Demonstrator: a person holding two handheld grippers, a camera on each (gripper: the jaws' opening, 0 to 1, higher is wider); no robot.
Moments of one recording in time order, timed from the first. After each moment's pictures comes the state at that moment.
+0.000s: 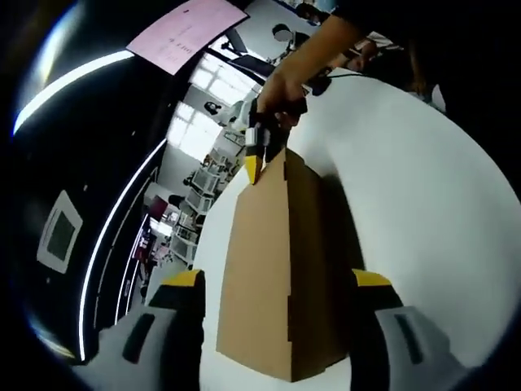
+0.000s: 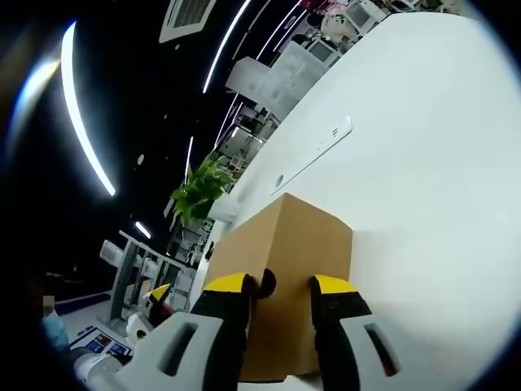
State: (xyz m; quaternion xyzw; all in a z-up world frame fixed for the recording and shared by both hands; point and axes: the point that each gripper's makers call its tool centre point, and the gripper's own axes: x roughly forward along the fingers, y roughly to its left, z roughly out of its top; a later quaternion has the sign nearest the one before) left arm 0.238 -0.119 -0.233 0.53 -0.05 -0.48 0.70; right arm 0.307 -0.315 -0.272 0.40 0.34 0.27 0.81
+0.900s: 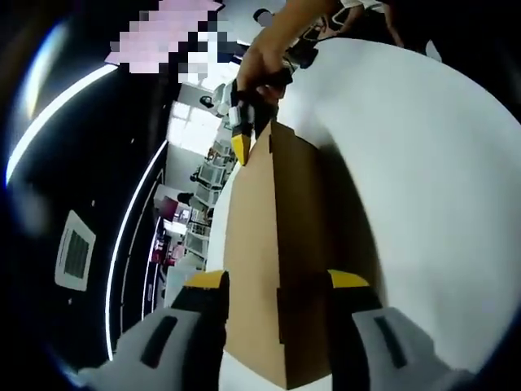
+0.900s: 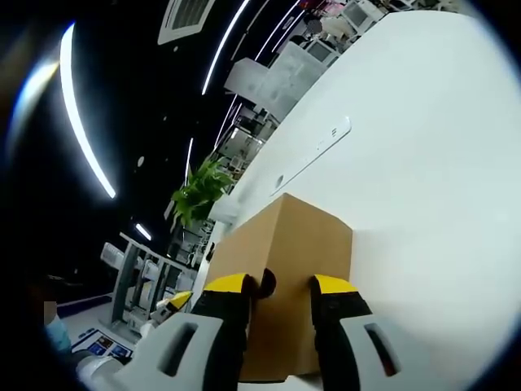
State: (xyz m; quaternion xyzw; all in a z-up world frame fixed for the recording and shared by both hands) left arm 0.256 -0.115 -0.258 0.60 -0.06 -0.43 0.67; right arm 0.309 -0.318 -0.273 0.40 0.34 0.27 0.80
